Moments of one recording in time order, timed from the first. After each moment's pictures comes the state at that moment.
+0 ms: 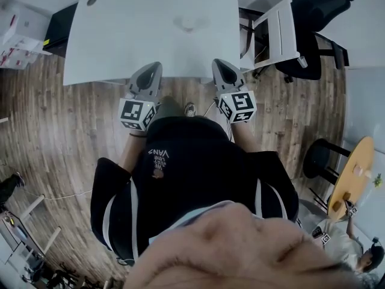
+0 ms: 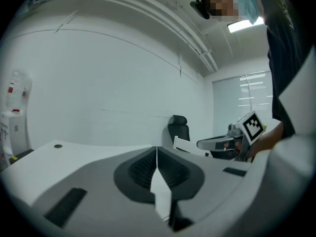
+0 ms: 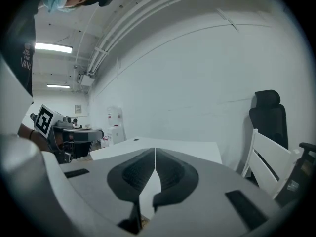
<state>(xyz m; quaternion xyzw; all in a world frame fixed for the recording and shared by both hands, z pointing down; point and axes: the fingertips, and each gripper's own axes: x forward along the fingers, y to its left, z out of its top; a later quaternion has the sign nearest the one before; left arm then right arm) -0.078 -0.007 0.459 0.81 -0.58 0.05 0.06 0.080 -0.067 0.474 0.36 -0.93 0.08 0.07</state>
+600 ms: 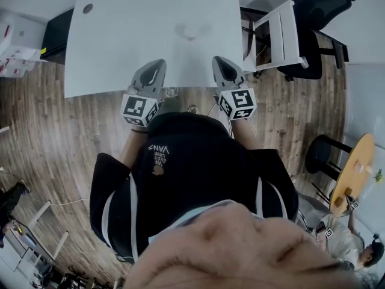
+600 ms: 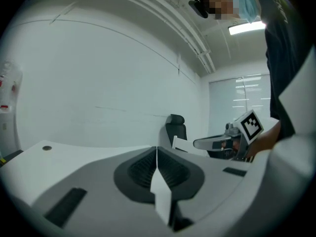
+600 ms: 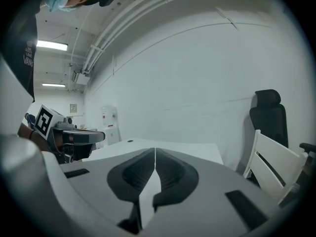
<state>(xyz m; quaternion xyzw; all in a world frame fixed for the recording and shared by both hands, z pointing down) -0.099 -0.060 0.464 0.83 -0.55 0.05 0.07 0.050 -0.111 0.475 0.38 -0.92 0.08 0.08</state>
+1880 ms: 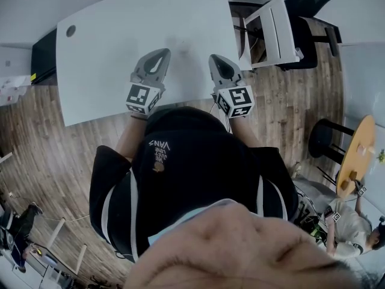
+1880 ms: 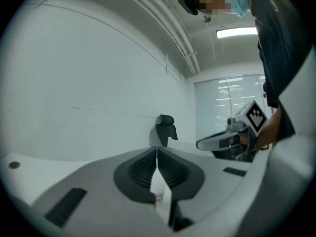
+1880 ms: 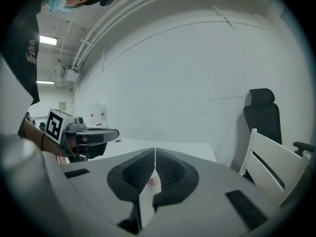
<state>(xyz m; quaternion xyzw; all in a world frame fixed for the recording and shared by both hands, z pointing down) -0.088 -0.171 0.474 0.88 -0.47 0.05 0.02 0.043 -0.174 0.485 0.43 -0.90 0.10 0.09</state>
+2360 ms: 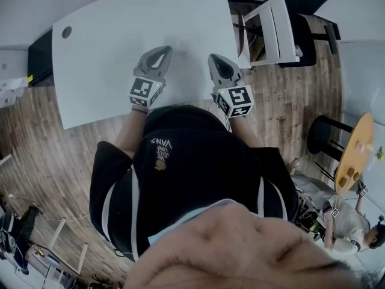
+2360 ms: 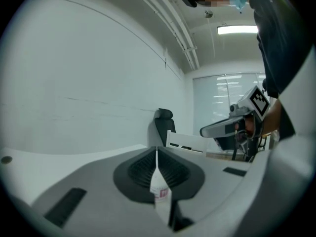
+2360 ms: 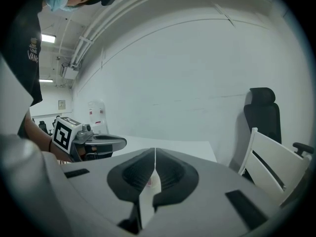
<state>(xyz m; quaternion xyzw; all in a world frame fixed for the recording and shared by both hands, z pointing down) -0.084 -0.198 0.517 0.89 -0.45 0.08 0.04 0.042 -0.184 0.495 0.43 -0.89 0.10 0.10</state>
